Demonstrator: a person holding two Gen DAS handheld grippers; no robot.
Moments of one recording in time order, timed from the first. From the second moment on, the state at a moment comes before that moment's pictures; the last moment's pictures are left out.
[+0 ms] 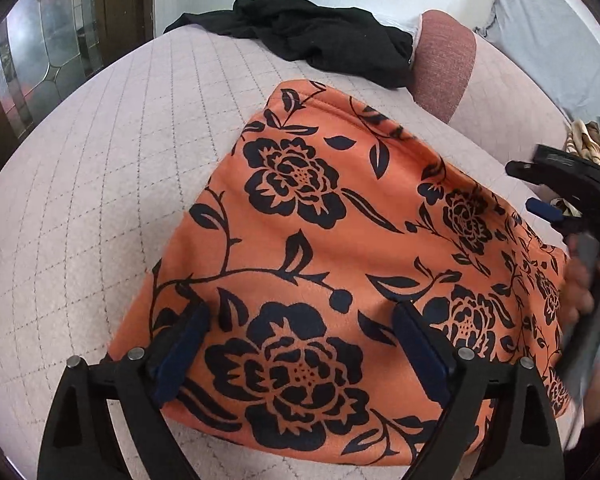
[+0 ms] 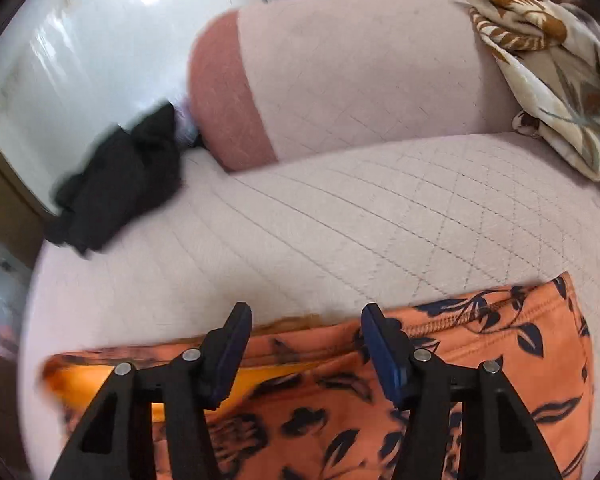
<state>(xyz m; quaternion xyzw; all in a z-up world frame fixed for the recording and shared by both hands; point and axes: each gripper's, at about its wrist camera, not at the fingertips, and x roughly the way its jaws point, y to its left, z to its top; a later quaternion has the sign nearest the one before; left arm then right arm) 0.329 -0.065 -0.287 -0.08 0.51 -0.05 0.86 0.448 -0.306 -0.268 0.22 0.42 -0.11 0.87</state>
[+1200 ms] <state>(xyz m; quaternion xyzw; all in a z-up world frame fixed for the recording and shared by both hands) 0.319 0.002 -0.303 -0.08 0.53 0.02 0.84 0.277 -0.401 -0.302 0.26 0.48 -0.12 0.83</state>
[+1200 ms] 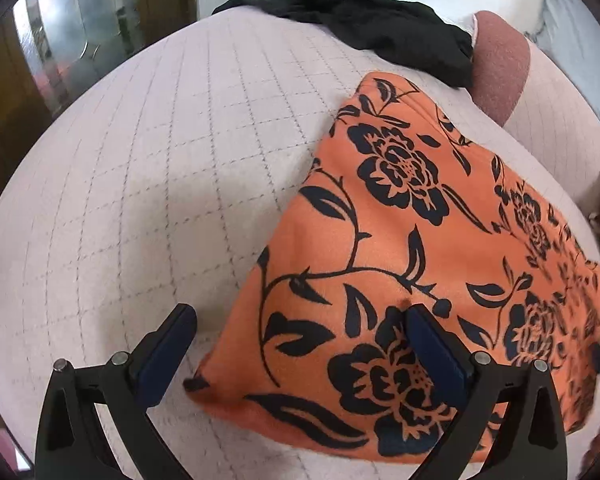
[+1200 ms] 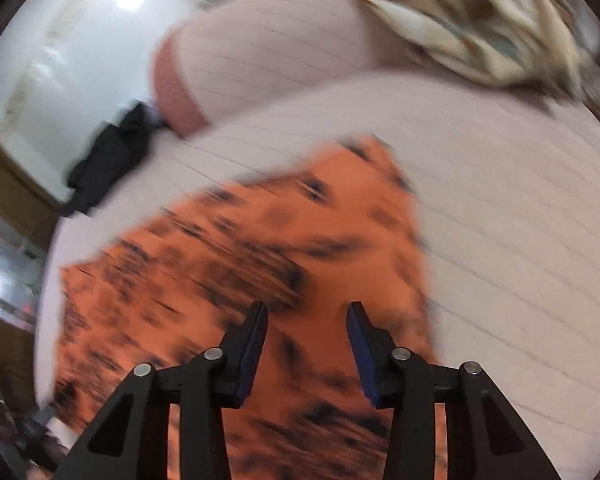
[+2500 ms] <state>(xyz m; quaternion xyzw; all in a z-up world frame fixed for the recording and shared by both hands) 0.328 -0.016 -0.292 0.04 0.48 0.06 0.88 0.369 -0.413 -0.284 0.24 0.42 -0.21 0.85</state>
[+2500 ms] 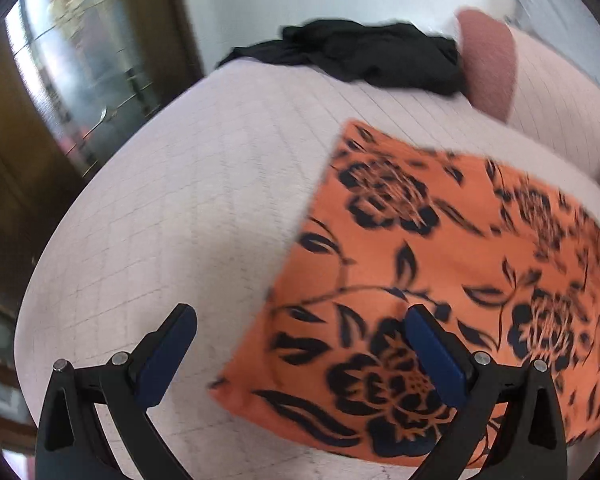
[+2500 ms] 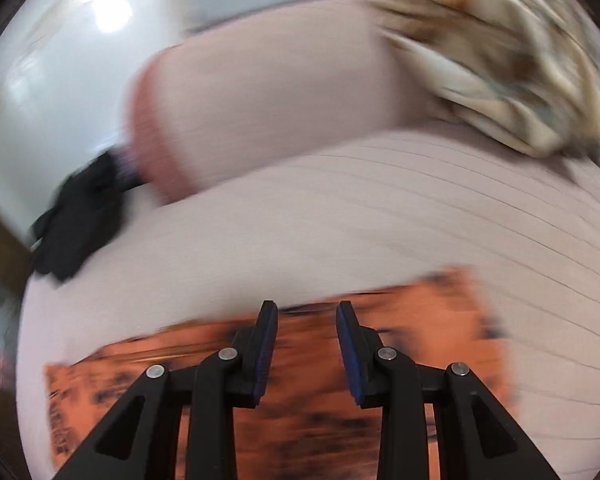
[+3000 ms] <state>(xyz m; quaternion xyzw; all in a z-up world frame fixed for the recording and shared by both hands) 0.328 -0.030 -0.300 0.03 0.49 0.02 0.87 0.216 -0.423 -0.275 0.28 0.41 -0.11 0.86</state>
